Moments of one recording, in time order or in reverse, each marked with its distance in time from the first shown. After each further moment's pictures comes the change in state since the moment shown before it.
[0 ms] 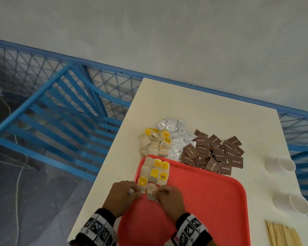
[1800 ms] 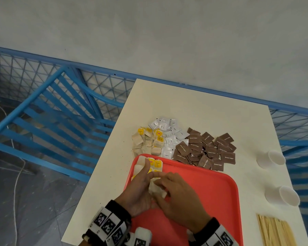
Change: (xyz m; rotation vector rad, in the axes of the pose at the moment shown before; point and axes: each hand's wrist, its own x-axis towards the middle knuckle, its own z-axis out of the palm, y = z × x) left_hand -0.005 0.113 0.003 -1.541 -0.510 -0.416; right_hand -0.062 -0.048 -0.065 -0.620 0.024 -0.806
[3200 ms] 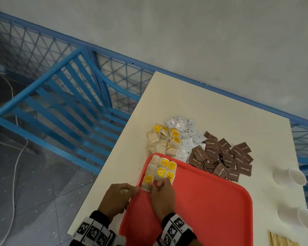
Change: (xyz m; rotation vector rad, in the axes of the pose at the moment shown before) left_hand -0.020 -0.003 -0.134 0.818 0.602 0.261; right_hand 0.050 0.012 0.141 0.410 0.167 0.798
